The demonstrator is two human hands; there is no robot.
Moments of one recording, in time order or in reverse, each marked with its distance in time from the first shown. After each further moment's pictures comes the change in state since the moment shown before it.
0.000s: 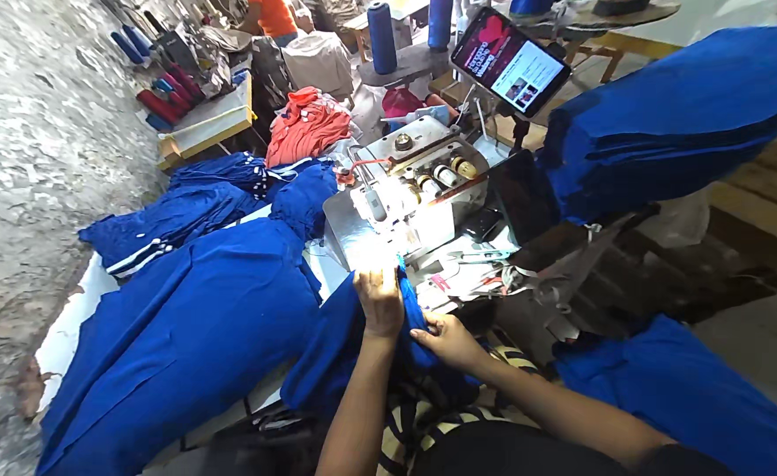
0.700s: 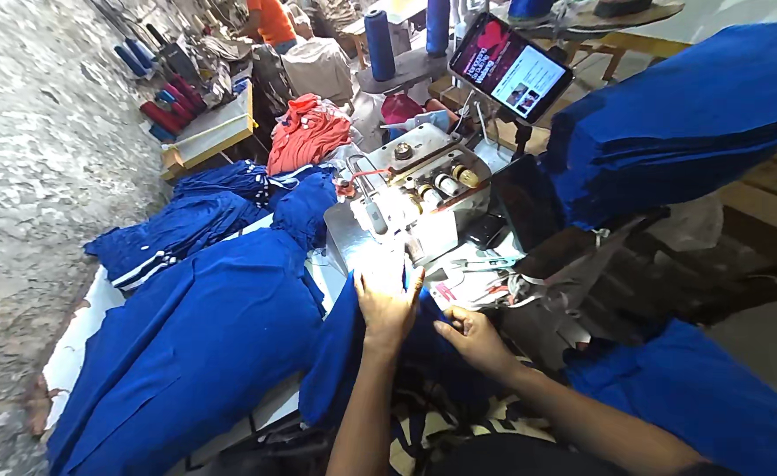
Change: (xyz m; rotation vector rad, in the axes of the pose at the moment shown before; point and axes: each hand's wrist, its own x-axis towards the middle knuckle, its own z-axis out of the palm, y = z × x) left_hand 0.033 0.004 -0.018 -0.106 -0.440 -0.131; right_hand -0.003 -0.009 -0.022 0.044 0.232 -0.149
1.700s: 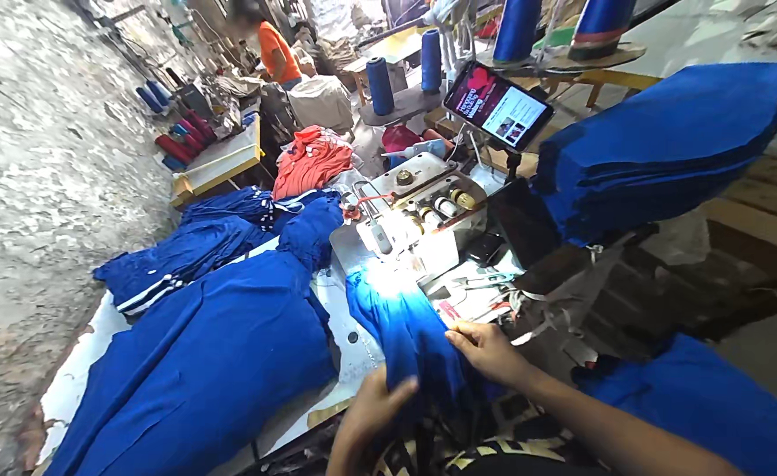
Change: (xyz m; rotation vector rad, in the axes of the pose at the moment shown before) left_hand -0.082 -0.038 -0.065 -0.655 -0.634 -0.423; right_hand 0.006 -0.019 -0.019 -0.303 -0.075 -0.100
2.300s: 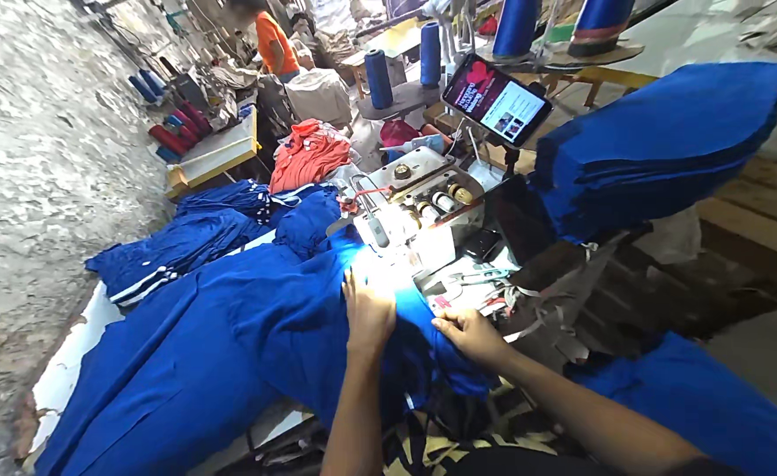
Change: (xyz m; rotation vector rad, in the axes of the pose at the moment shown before) left_hand 0.094 0.057 -0.001 0.603 0.493 0.302; right_hand 0.018 0.003 0.002 0.102 -0.085 0.097
